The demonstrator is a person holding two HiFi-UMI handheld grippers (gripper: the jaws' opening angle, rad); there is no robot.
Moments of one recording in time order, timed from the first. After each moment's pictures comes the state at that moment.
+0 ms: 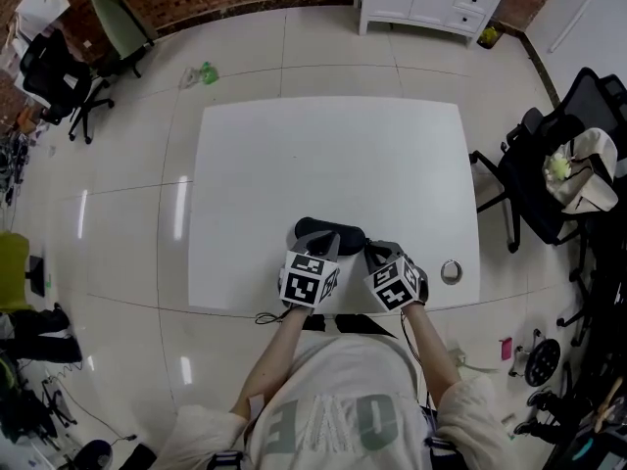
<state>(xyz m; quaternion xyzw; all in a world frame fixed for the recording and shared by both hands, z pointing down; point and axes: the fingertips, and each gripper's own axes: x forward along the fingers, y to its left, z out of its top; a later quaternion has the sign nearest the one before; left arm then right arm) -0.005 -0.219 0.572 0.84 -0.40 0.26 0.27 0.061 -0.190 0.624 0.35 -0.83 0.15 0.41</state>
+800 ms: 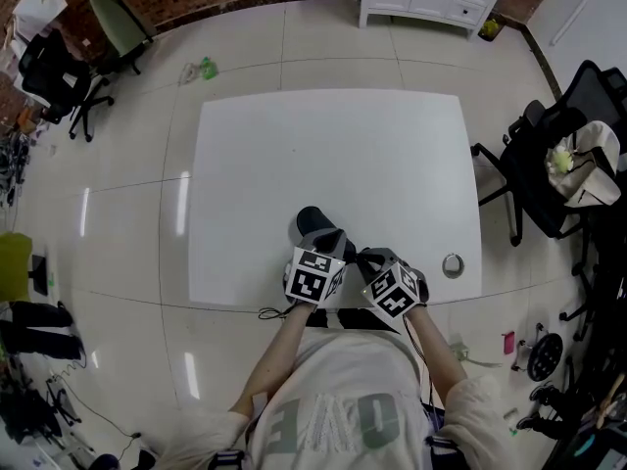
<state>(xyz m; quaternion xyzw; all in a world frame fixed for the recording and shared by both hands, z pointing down) 0.014 -0.209 0.583 0.85 -0.37 0.28 0.26 0.041 -0.152 0.624 0.27 -0.86 0.14 0.41</state>
